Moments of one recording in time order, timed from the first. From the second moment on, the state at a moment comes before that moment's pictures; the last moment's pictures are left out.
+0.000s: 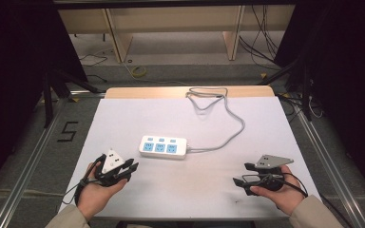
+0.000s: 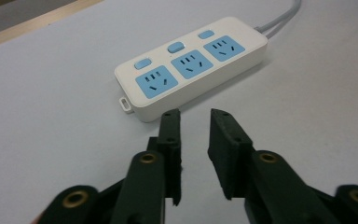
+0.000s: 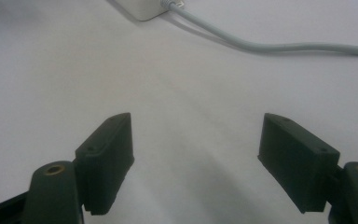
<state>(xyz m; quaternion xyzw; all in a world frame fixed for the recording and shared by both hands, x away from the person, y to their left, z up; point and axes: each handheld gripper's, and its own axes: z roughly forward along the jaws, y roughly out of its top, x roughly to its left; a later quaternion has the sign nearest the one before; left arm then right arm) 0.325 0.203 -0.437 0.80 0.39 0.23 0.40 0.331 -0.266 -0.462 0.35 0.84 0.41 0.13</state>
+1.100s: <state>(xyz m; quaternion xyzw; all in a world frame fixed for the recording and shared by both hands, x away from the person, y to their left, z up) 0.358 0.177 -0.429 0.80 0.40 0.19 0.40 0.332 -0.265 -0.463 0.35 0.84 0.40 0.13</state>
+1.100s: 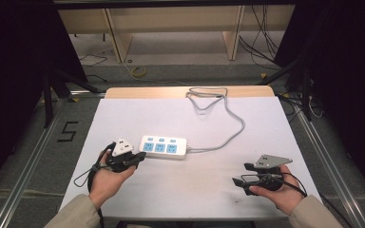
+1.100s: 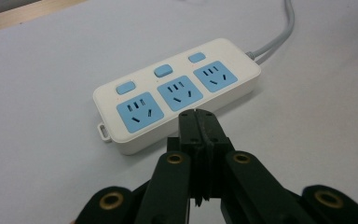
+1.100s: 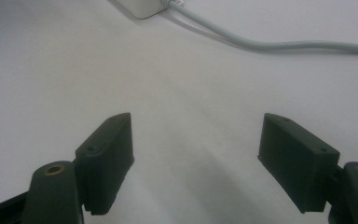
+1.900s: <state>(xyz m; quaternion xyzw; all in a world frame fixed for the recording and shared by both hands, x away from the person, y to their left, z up) 0.377 0.161 -0.429 0.81 0.40 0.19 0.38 0.332 -0.264 -0.464 0.35 0.84 0.40 0.13</state>
